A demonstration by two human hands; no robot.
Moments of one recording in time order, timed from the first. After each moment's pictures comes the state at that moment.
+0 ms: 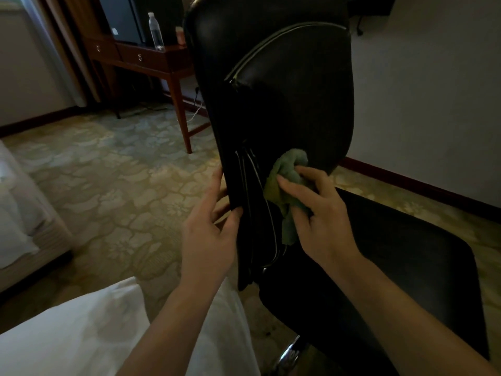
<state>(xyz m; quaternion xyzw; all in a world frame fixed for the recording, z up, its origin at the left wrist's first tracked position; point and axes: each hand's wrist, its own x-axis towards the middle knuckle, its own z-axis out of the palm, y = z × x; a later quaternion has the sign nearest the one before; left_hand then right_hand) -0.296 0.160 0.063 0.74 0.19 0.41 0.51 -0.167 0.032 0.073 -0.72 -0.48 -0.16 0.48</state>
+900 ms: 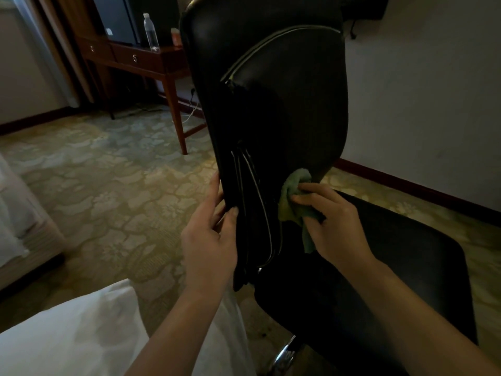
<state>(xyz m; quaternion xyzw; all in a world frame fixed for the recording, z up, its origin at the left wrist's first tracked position) -0.291 0.148 0.052 0.72 0.21 0.45 0.49 -0.145 0.006 0.058 -0.76 -0.46 -0.11 0.43</state>
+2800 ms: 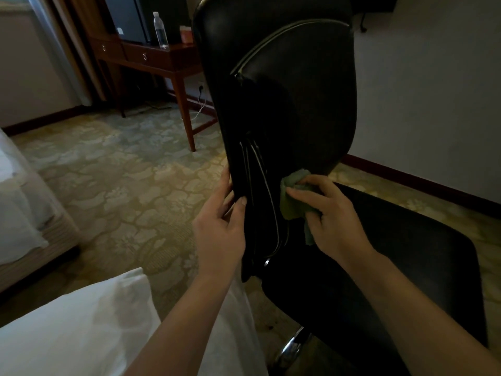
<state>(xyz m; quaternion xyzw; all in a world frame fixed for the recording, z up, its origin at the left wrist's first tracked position) -0.290 0.147 0.052 0.68 0.17 0.46 0.54 -0.154 0.012 0.057 -0.76 -0.49 -0.11 0.40</state>
